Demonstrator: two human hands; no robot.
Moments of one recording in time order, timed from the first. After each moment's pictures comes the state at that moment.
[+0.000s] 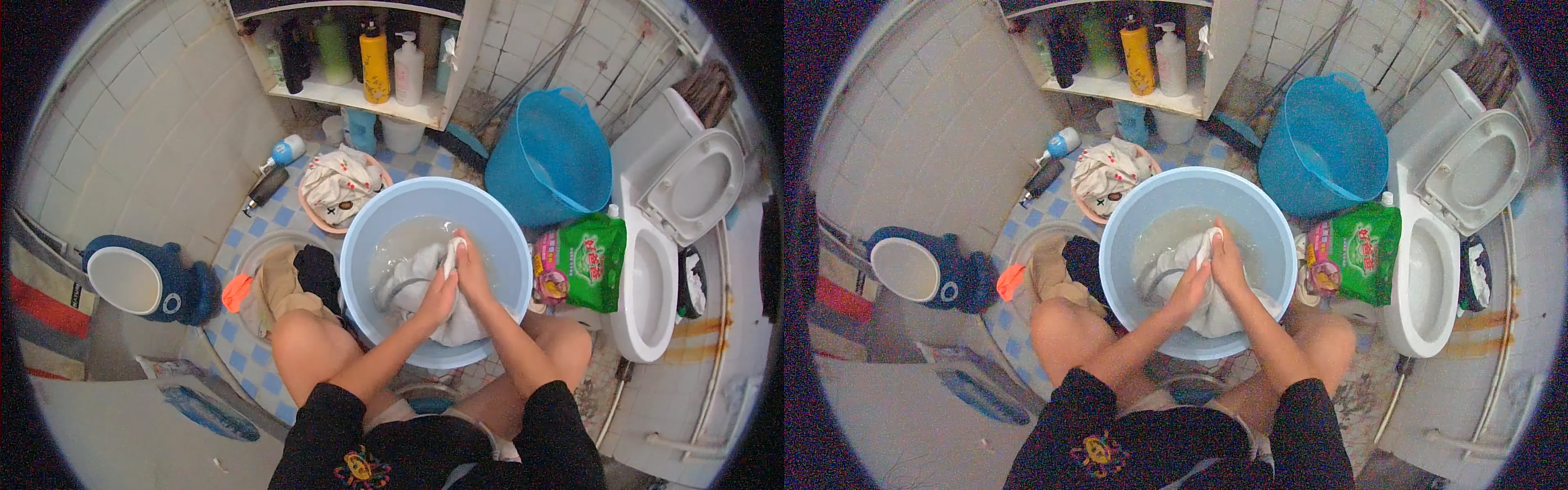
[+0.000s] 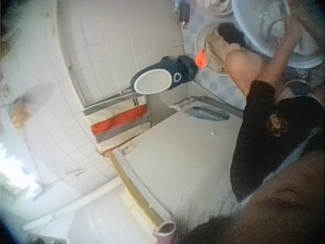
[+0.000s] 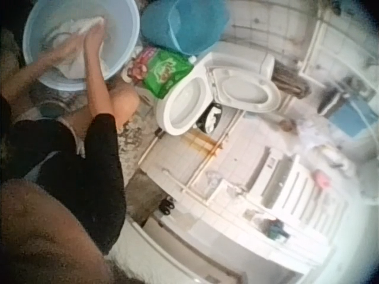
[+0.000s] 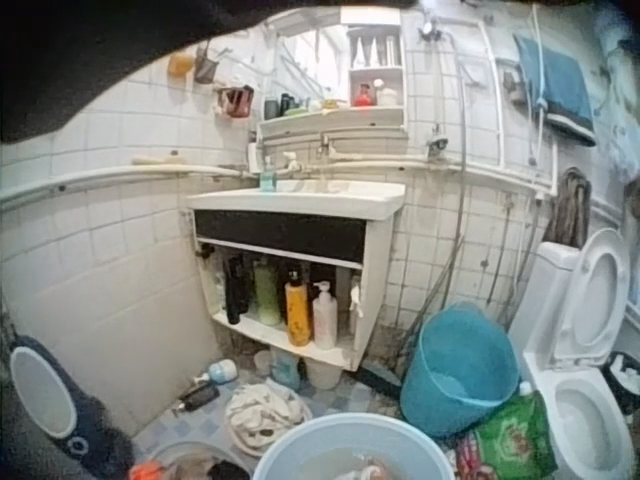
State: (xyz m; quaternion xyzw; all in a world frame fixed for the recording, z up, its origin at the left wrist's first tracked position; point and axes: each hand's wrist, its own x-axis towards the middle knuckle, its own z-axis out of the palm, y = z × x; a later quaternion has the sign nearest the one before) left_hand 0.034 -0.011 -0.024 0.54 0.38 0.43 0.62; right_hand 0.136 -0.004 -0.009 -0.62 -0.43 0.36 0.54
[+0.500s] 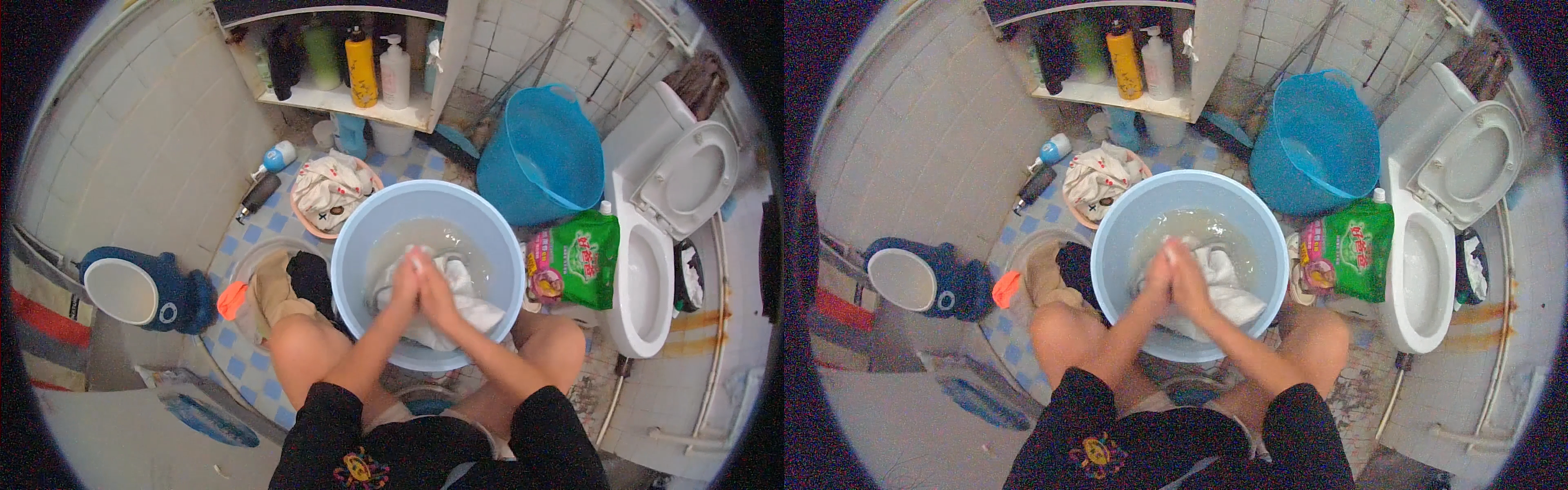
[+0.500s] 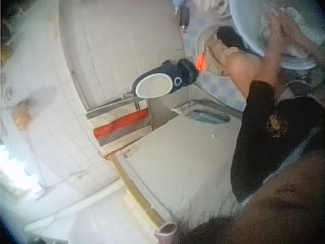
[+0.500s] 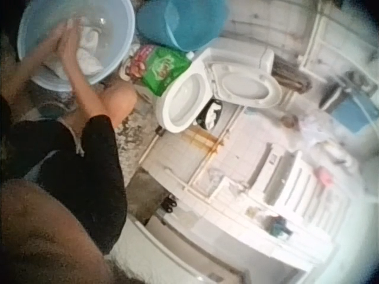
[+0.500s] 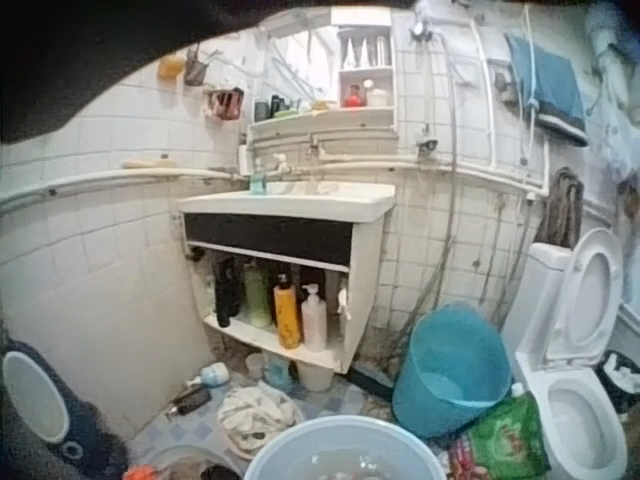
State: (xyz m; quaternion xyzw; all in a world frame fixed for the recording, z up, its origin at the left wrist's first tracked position) left_hand 0.005 0.024 -0.011 0.30 0.47 0.39 0.74; right_hand 0.081 -0.023 -0.009 -0.56 -0.59 0.28 0.51
